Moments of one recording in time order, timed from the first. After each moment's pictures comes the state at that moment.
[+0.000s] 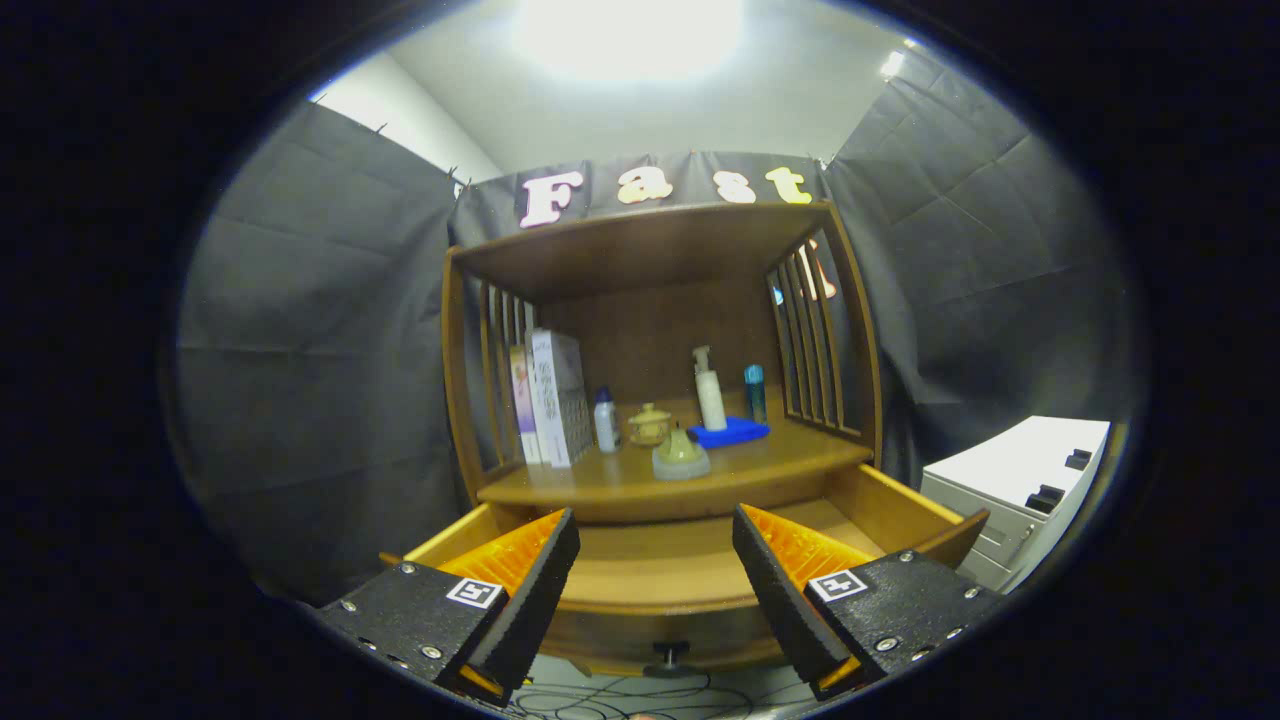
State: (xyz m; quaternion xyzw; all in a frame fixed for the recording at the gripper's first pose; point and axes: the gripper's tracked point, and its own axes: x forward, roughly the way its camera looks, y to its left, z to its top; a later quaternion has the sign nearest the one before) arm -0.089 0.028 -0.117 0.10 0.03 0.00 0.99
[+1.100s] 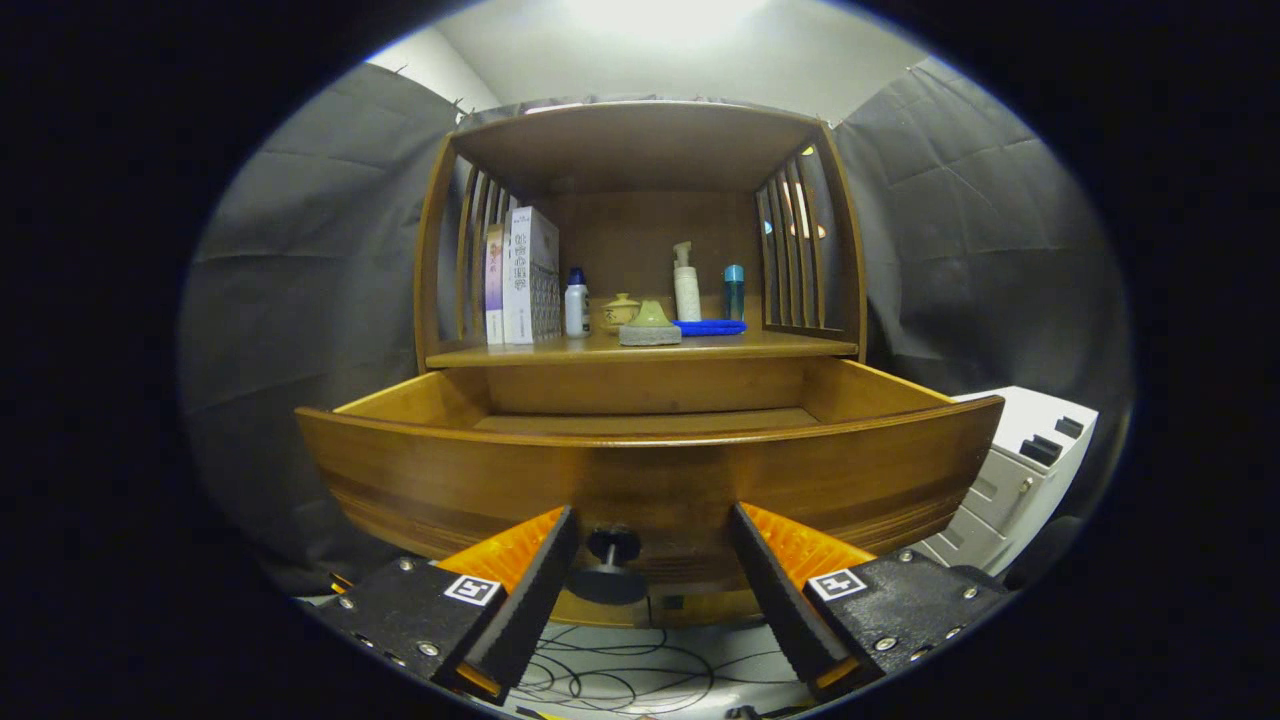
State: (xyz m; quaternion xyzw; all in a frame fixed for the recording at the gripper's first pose) arm -0.079 0.015 -0.234 0.08 0.10 -0.04 0.99
